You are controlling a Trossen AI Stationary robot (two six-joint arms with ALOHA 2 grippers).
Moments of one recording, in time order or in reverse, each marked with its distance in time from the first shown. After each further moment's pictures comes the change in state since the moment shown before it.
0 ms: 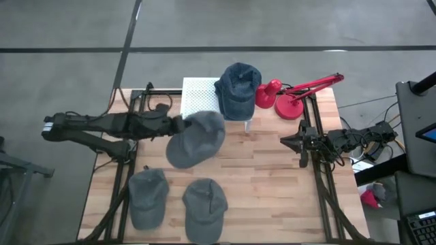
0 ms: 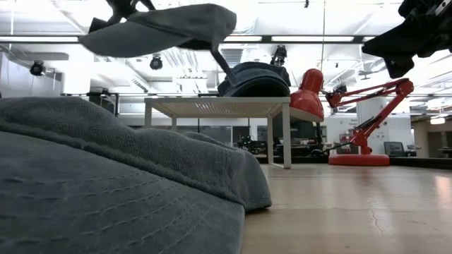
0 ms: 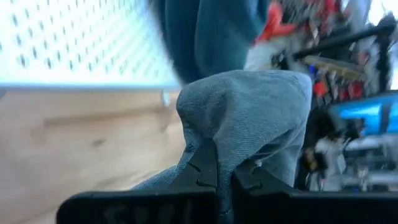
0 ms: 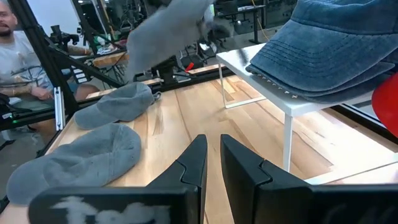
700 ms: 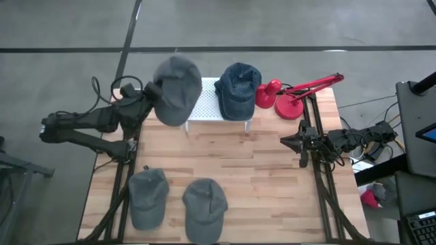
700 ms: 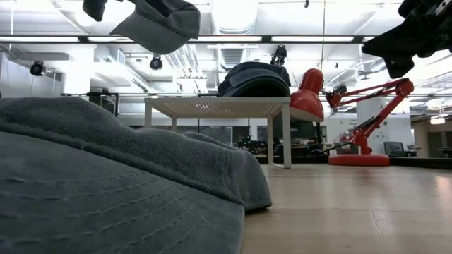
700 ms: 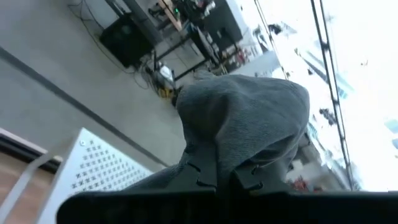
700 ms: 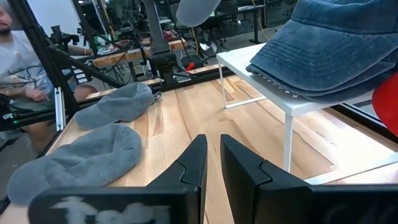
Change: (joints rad) left arm 0.022 -0.062 0.099 0.149 -0.778 0.104; right arm 0.000 0.000 0.000 0.000 -0.001 0.003
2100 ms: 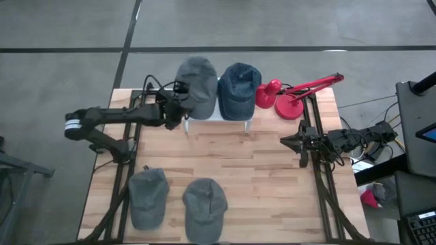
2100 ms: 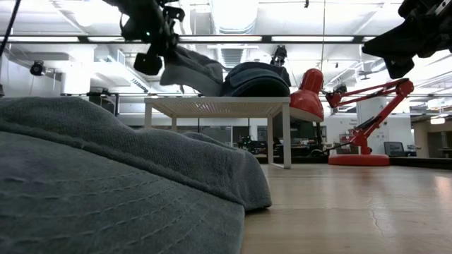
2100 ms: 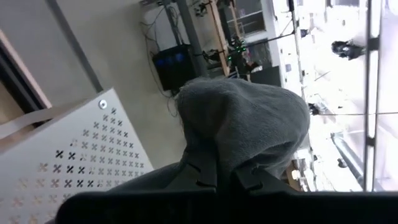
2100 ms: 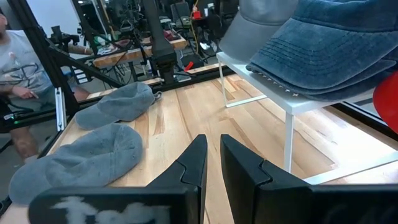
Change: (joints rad) left arm 0.239 0.447 -0.002 0.151 -0.023 -0.568; right arm 0.000 0.000 0.000 -0.003 -0.001 0.008
